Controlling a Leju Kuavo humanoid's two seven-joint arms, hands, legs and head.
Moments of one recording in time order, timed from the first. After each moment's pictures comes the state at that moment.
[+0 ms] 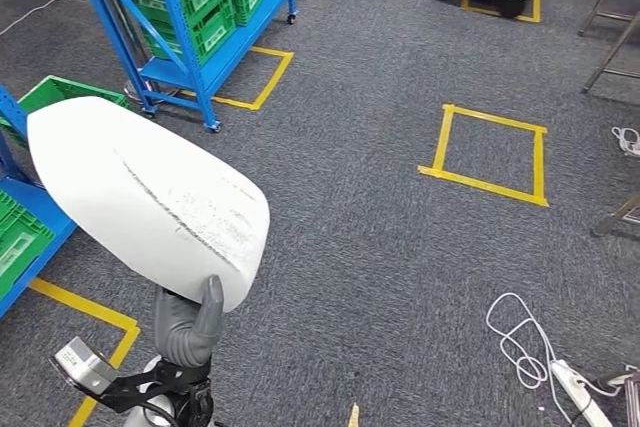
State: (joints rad) left arm 0.17 -0.19 -0.39 -1.77 0.20 -0.05 -0.63; right arm -0.06 0.18 -0.86 -0.21 1.38 -0.23 -0.04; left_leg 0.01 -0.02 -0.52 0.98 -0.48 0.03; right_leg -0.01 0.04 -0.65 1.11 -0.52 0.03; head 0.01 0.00
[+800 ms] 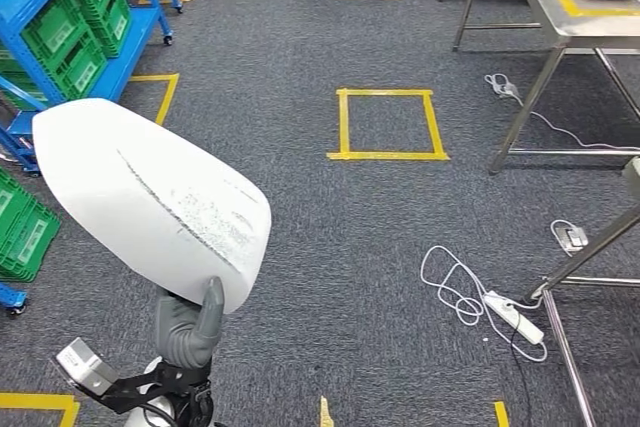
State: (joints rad) left arm 0.17 -0.19 -0.39 -1.77 0.20 -0.05 -0.63; right arm -0.06 0.18 -0.85 -0.21 1.39 -0.23 -0.03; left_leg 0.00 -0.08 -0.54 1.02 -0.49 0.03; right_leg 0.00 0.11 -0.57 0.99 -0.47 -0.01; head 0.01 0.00
